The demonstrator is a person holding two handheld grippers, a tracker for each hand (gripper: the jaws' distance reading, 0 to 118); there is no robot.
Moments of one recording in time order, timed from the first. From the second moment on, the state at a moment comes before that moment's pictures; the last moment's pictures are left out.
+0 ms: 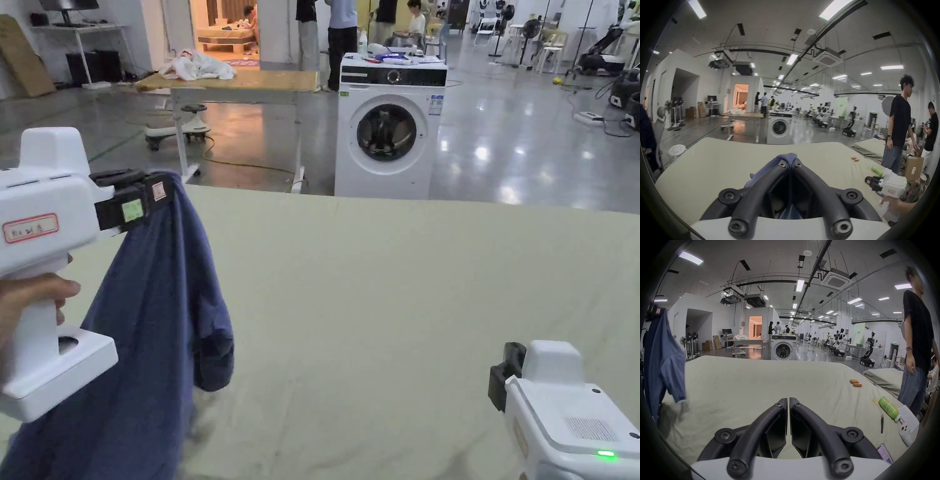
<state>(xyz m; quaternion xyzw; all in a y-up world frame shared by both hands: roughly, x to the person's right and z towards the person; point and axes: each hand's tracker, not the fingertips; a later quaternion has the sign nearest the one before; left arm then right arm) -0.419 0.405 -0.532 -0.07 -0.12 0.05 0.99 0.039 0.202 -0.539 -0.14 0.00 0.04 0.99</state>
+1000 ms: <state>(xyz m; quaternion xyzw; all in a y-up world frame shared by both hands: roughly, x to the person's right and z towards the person) -0.181 0.226 -0.588 -0.23 -0.32 0.08 0.92 0.109 0.192 -0.506 -0.16 -0.08 0.03 0.98</state>
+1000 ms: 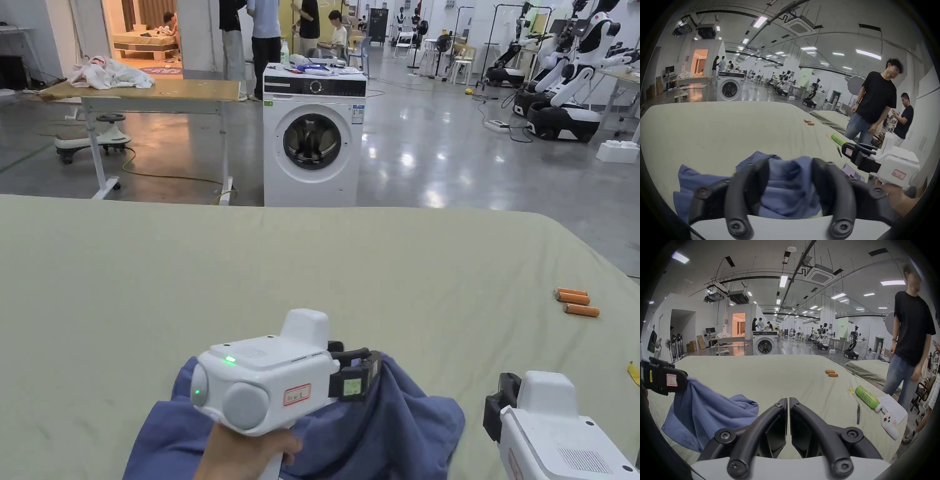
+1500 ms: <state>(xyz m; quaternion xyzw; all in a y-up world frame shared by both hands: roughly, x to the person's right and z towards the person) -0.301 0.262 -0.550 -0.12 -0.09 0.11 0.98 0.069 0.230 -0.528 -0.11 -0.05 0.03 0.99</state>
